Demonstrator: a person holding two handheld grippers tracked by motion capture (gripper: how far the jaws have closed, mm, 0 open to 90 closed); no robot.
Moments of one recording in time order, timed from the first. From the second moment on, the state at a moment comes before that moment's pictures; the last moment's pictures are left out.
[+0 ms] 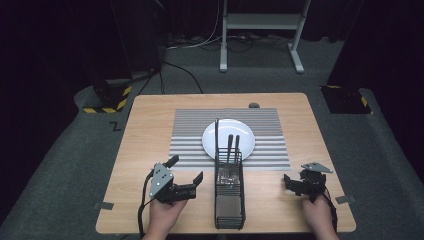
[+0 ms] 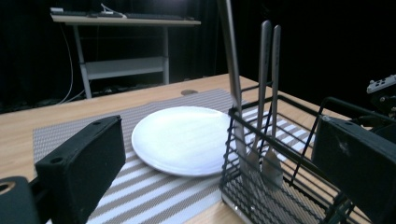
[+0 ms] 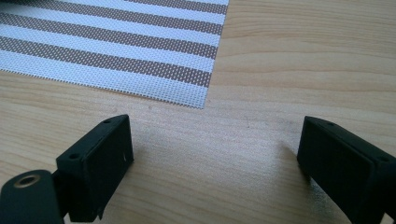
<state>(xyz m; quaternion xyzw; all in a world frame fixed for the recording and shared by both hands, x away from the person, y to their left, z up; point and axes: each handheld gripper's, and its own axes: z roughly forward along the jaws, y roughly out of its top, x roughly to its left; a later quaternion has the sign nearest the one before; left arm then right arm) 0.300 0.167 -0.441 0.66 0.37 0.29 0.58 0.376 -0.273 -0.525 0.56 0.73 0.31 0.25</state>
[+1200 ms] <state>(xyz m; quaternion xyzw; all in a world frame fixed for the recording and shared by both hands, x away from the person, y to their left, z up) 0.341 0.128 -0.428 0.67 0.37 0.27 0.59 0.376 -0.272 -0.525 0.56 0.73 0.31 0.25</state>
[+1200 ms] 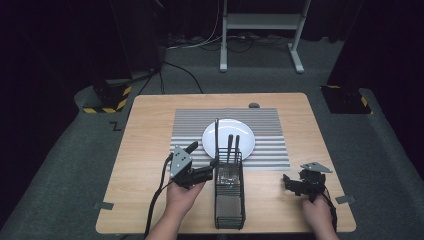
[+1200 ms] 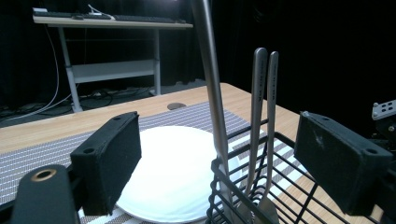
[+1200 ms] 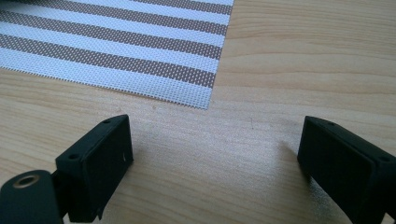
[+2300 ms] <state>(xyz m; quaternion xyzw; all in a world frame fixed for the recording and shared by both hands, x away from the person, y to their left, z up) 0.365 0.099 -0.431 0.66 0.41 0.29 0.56 0.376 -0.272 -0.525 0.55 0.73 0.31 0.25</state>
